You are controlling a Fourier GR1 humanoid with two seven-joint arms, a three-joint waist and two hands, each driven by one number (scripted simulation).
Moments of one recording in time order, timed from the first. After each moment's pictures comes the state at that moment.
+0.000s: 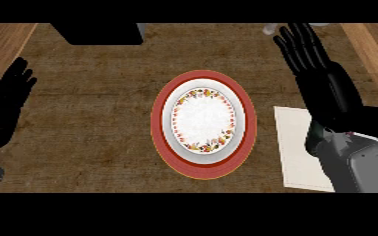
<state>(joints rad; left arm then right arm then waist) -0.12 0.62 -0.02 -1.52 0.36 0.23 0.20 -0.36 -0.29 0.13 -1.72 -0.34 0.00 0.01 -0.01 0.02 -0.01</state>
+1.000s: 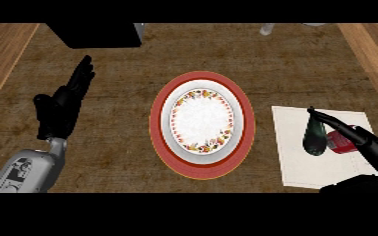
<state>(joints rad) -0.23 0.43 -0.21 -1.46 0.18 0.24 0.09 0.04 -0.65 0.11 -1.48 0.06 0.29 -0.57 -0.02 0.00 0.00</state>
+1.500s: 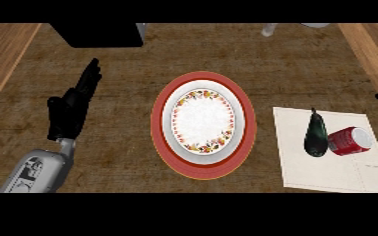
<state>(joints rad) -0.24 0.38 -0.21 -1.42 0.14 0.24 0.07 0.09 -0.89 -0.10 -1.51 0.13 0.32 -0.65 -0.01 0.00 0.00</state>
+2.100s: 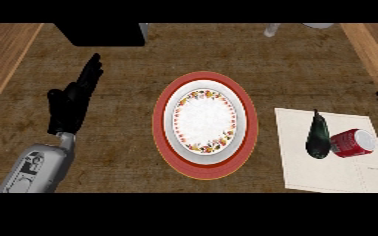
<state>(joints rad) -0.27 0.36 -0.17 -1.41 0.11 0.20 0.10 0.04 -1.02 -0.09 -1.53 0.30 0.48 -0.43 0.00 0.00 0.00</state>
